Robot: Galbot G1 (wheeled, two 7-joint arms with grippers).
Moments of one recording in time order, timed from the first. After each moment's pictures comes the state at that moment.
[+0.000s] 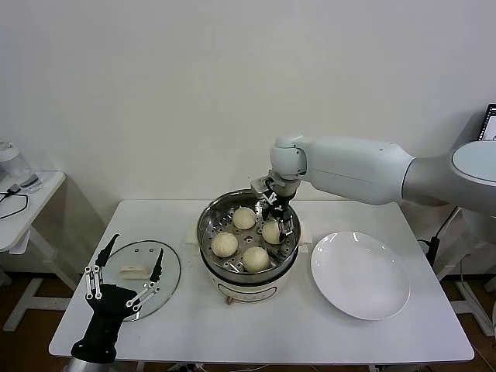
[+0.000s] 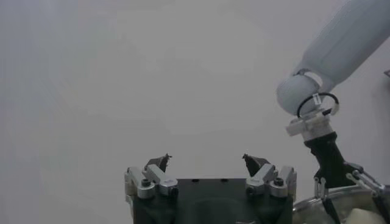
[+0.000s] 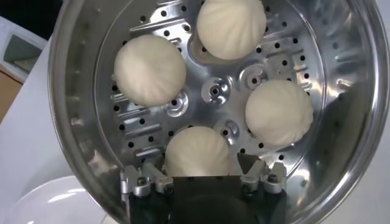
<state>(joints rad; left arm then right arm) 1.82 -1.15 -0.62 -2.28 0.10 -0.42 -0.15 0.61 1.20 -1.44 1.18 0.38 -0.19 -1.13</state>
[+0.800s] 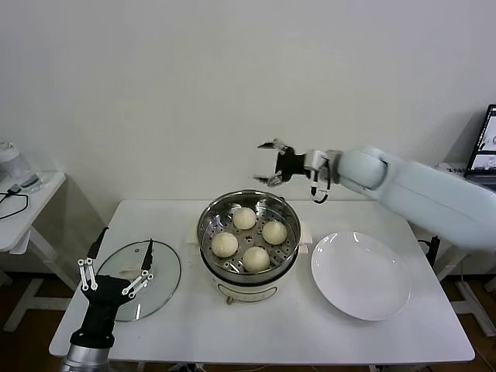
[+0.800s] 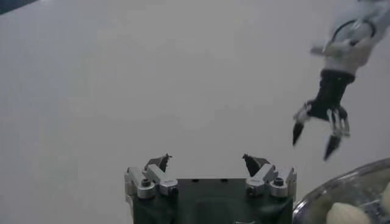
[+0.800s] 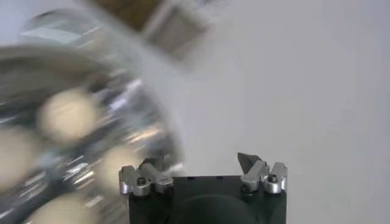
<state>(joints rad) 1.73 -1.16 -0.61 -2.21 0.28 -0.33 -0.28 0.12 0.71 -0.79 1.49 0.55 0.11 -0.10</state>
